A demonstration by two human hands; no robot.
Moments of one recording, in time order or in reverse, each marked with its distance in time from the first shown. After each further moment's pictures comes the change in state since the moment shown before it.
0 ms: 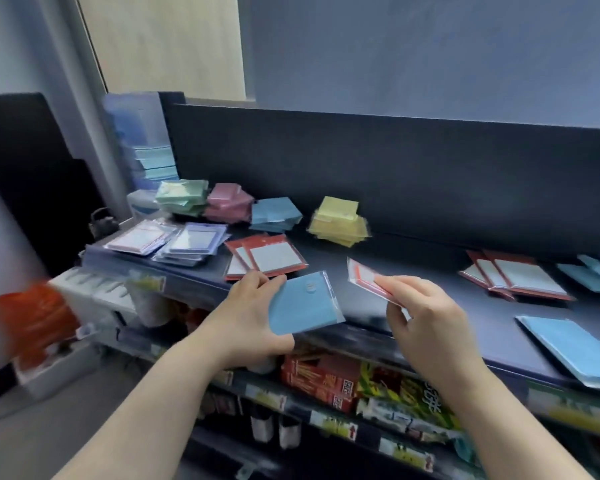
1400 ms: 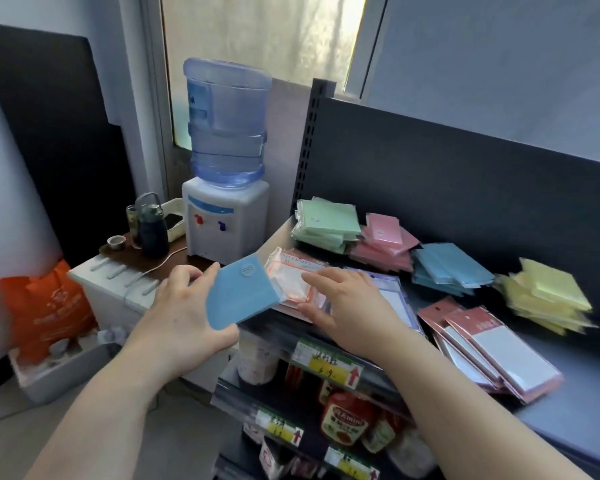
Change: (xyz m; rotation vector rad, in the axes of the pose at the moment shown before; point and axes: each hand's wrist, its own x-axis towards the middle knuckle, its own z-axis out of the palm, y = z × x) left_hand 0.034 -0.376 -0.159 -0.023 0.217 -0.304; right_hand 0.201 -0.274 0.299 -0.133 -0.719 -0.112
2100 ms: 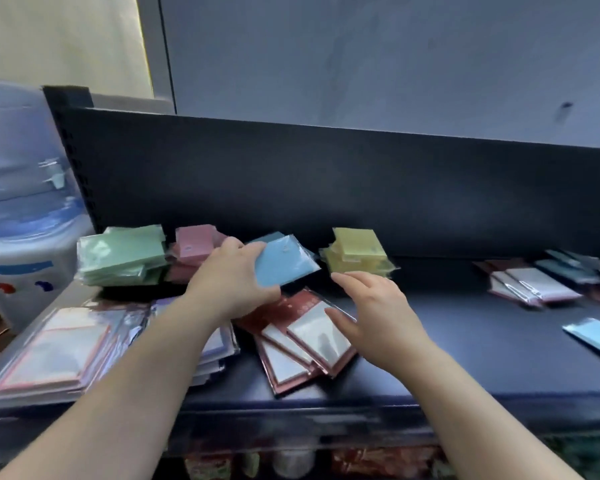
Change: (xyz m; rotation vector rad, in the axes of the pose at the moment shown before) left_hand 0.082 0.273 0.106 0.083 -0.183 0.510; right_hand -0.156 0.184 -0.041 0.018 0.265 0.541
